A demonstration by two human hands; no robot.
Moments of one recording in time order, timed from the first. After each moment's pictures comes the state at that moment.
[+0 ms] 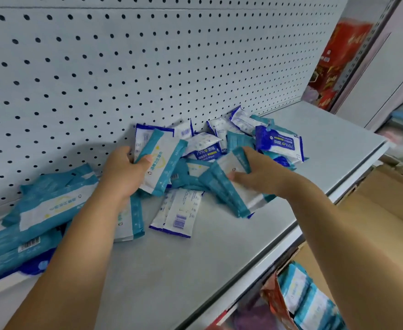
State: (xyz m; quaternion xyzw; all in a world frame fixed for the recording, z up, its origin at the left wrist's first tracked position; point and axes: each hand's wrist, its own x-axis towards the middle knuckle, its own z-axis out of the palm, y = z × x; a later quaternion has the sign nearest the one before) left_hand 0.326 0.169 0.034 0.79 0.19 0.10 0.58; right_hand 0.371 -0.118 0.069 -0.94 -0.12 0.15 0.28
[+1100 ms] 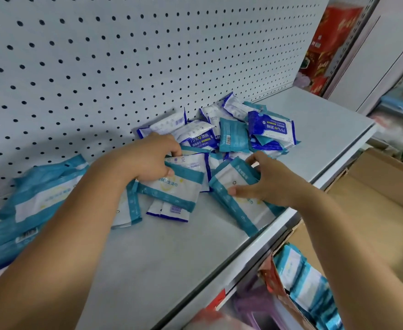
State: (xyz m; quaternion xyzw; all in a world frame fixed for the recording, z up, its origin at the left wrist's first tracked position) left_hand 0.333 0.138 0.081 0.97 -0.11 -0.14 0.14; right_hand 0.321 -0.142 0.056 -0.93 -0.05 0.17 0.31
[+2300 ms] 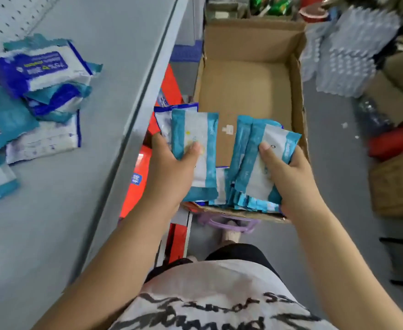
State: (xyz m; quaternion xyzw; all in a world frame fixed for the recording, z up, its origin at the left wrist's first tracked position) left_hand 0.254 -0.194 -0.040 0.79 -0.07 -0.21 0.56; right_hand 0.119 -0.348 -0.057 -0.53 0.45 -0.19 0.69
